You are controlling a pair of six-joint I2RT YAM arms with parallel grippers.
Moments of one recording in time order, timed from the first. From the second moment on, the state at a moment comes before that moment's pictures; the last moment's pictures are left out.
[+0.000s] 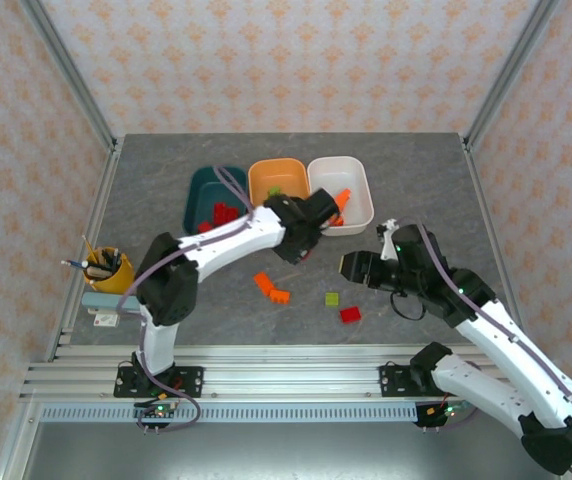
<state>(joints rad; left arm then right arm) -0.78 1.93 1.69 -1.05 -0.19 -1.61 0.60 0.80 0.86 -0.74 -0.24 0.73</state>
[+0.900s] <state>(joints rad) -0.23 2.26 2.02 -1.20 -0.49 -0.53 0.82 1.39 1.13 -0.39 -0.32 0.60</state>
